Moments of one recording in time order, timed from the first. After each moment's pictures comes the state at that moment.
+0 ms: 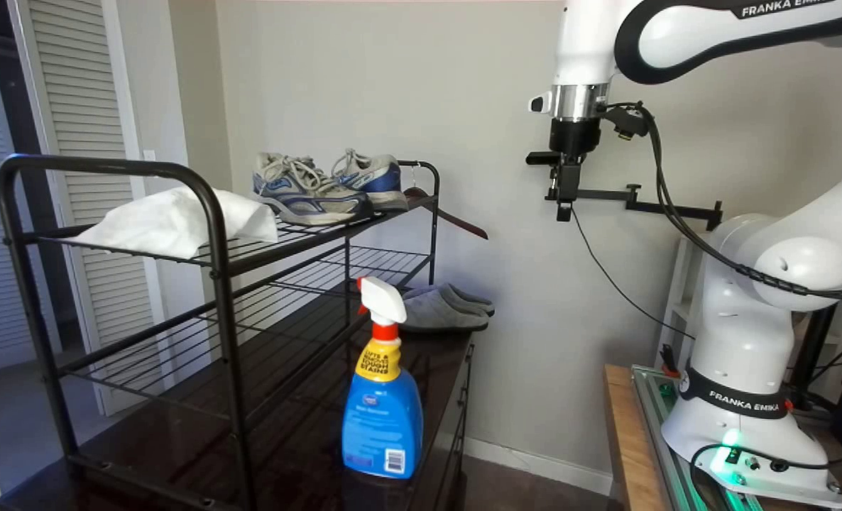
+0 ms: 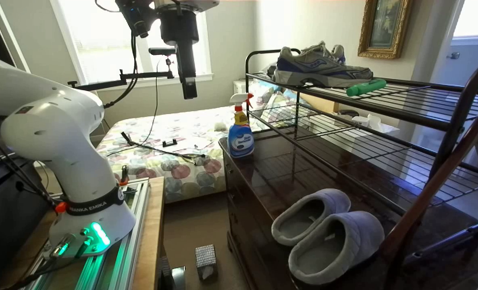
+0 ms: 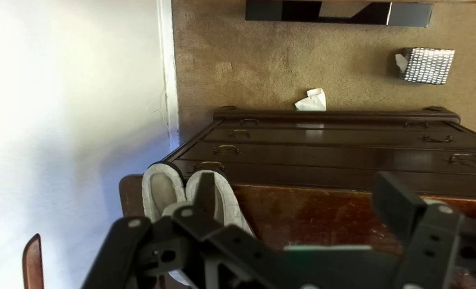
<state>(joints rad) -0.07 -0.90 0.03 -2.59 -0.23 1.71 -0.05</state>
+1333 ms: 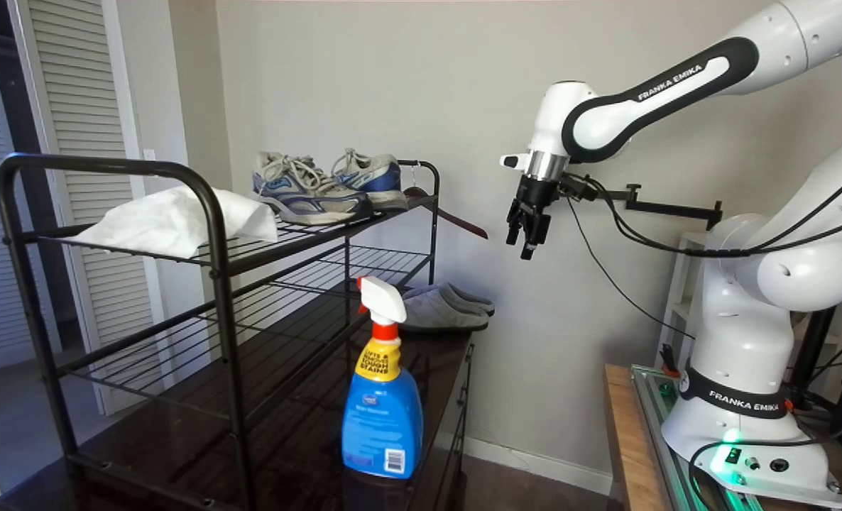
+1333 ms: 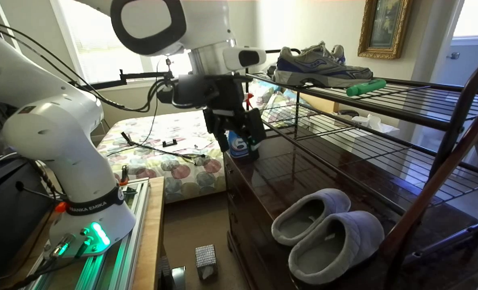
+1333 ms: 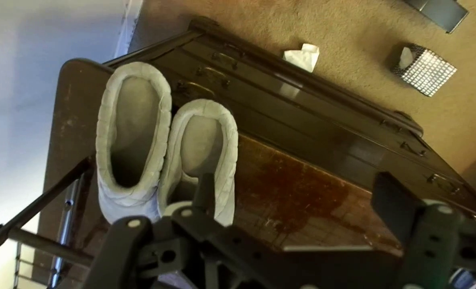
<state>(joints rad) -0.02 -0.62 -0.40 -2.70 -0.30 2.30 -0.69</state>
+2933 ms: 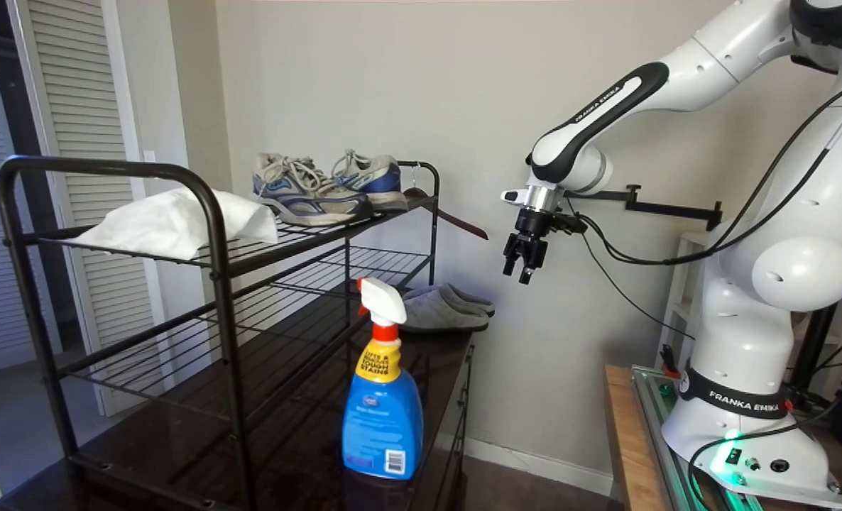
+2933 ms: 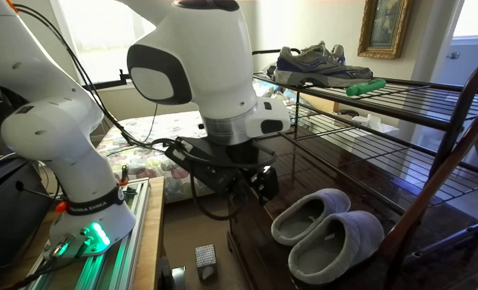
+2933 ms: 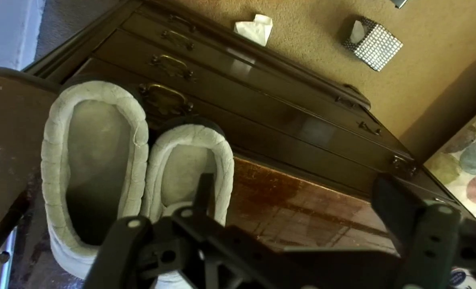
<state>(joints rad) -0.06 -0.33 -0.56 -2.63 0.13 2.39 -1.23</state>
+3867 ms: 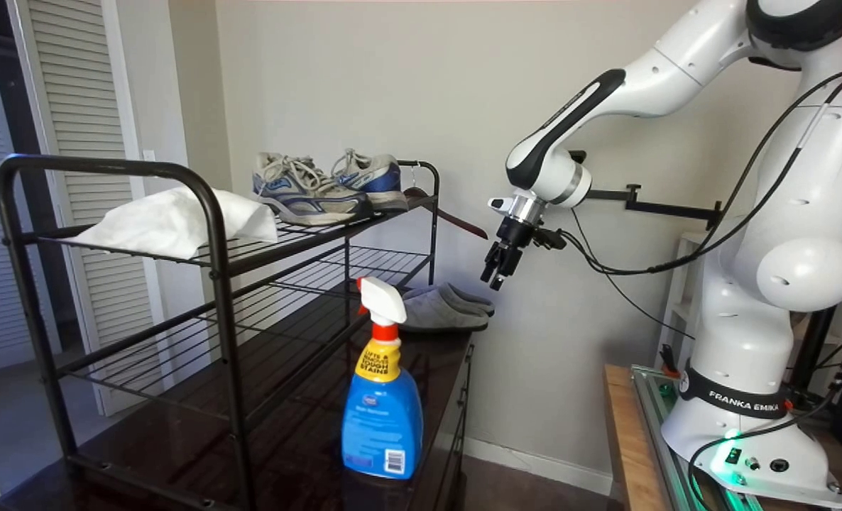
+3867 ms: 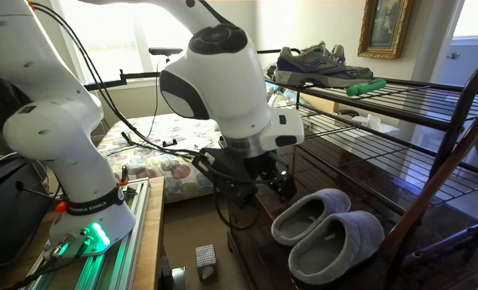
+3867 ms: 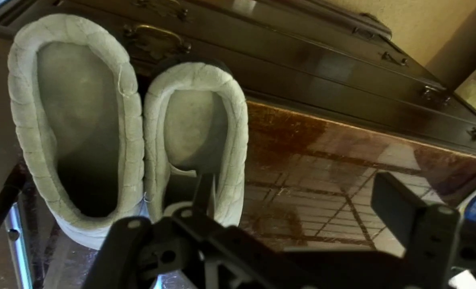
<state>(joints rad) -0.02 -0.18 -0.51 -2.60 0.54 2.53 -1.38</state>
